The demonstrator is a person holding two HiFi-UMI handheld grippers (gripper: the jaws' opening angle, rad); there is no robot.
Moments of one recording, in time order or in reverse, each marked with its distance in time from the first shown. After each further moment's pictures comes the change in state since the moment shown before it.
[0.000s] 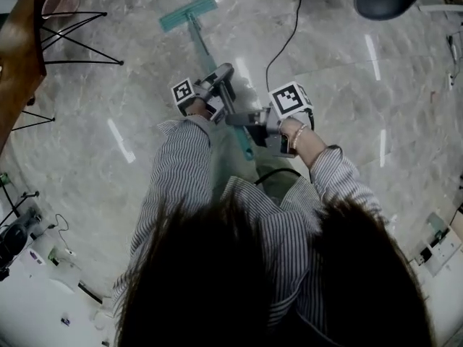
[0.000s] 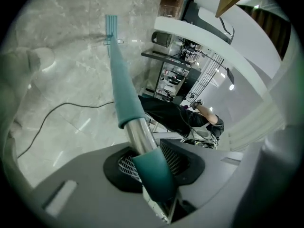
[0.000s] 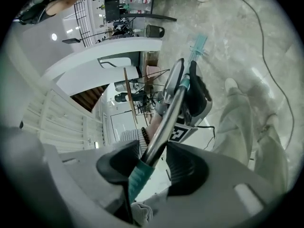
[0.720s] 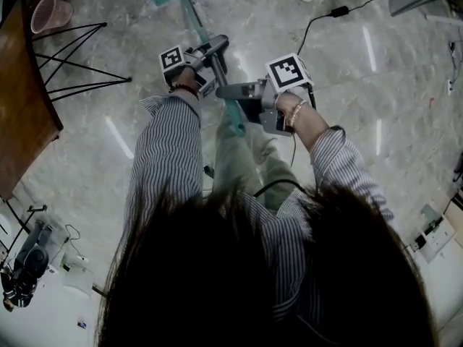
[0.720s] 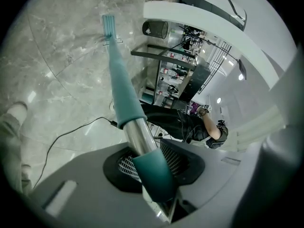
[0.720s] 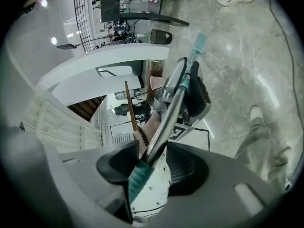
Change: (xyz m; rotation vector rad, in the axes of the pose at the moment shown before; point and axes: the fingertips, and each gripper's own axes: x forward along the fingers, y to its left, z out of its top) left arm 0.107 -0.116 0.253 0.032 0.119 0.112; right arm 0.098 0.104 0.273 0.009 -0.068 -0.008
